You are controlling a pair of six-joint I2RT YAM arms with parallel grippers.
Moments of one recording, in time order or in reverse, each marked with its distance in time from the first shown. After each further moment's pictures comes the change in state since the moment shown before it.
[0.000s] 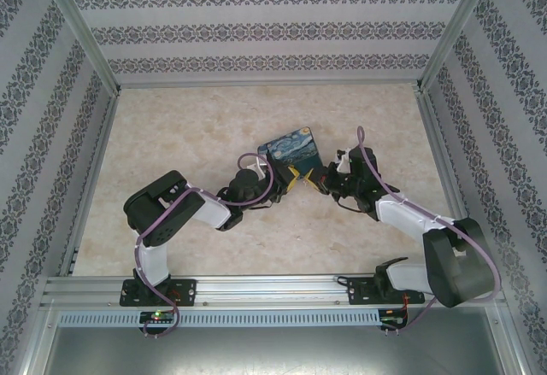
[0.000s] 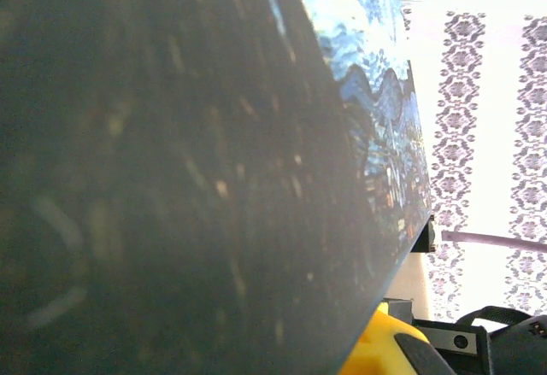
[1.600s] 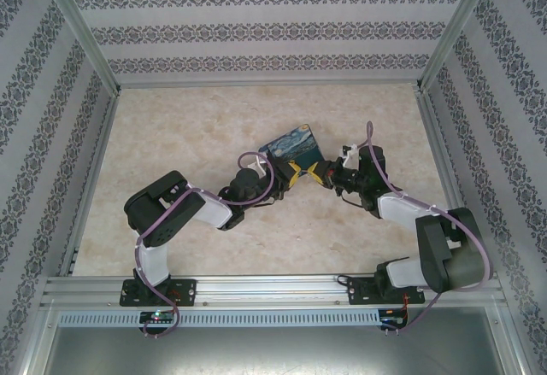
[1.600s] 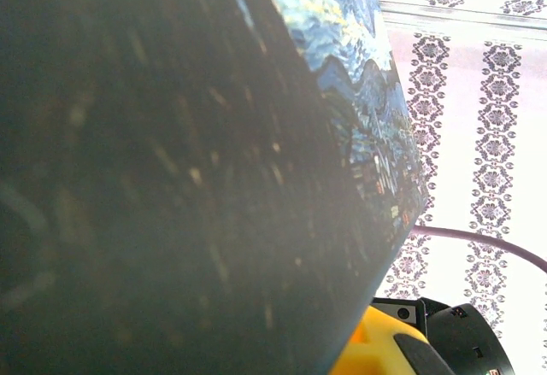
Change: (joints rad) left arm -0.012 0.000 0.018 0.027 -0.039 -0.056; right arm -0.099 0.086 -0.036 0.226 -0.159 0.079
